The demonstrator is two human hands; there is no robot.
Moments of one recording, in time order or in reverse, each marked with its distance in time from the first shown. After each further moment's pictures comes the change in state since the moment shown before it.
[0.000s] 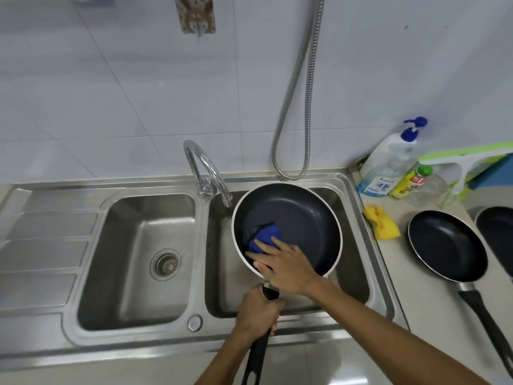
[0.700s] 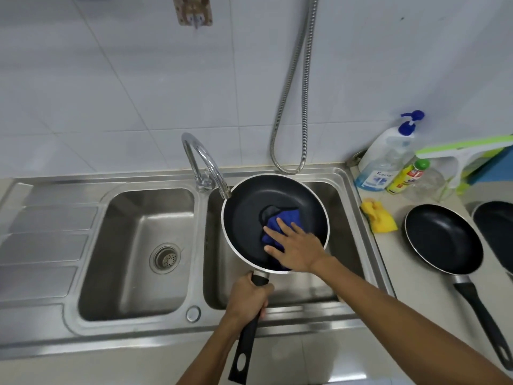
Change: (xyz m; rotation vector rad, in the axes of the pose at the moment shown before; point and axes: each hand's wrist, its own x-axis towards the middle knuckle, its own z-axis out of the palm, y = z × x) left_hand 0.007 -0.012 -0.009 -0.069 0.074 -0.004; right_hand 0.008 0.044 -0.003 -0.024 -0.105 0.175
